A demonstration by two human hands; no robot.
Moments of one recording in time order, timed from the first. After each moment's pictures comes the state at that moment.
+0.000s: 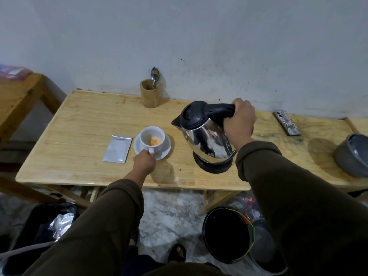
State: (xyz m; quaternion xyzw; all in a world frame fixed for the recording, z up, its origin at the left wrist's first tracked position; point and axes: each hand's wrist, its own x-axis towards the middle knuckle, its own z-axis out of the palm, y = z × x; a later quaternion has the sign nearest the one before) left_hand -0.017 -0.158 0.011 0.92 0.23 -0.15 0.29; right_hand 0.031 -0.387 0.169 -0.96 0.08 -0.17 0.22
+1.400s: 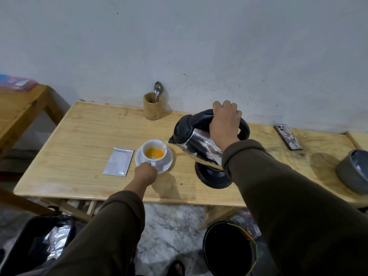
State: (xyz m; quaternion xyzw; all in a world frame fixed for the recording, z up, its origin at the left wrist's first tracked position) left_hand -0.005 -0.154 0.017 0.93 0.20 -0.18 0.25; right_hand 0.057 -0.341 0.183 -0.98 -0.03 -0.16 0.05
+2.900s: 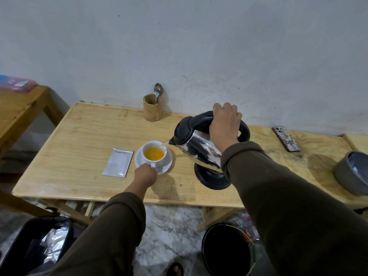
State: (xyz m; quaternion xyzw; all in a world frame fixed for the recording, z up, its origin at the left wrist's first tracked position) left_hand -0.006 -0.153 0.011 0.92 0.22 -0.18 0.28; right_hand 0.052 -0.339 0.187 -0.99 -0.02 -0.16 0.04
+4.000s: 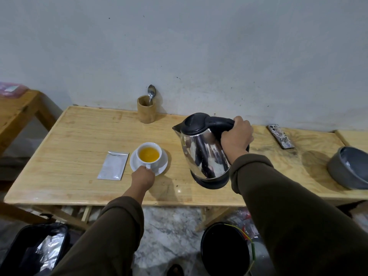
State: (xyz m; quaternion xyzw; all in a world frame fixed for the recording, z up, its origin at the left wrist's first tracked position) left_hand -0.014 -0.165 0.023 0.90 0.25 -0.16 0.31; right_hand 0.040 -0.383 0.171 -0.94 0.19 -0.15 0.24
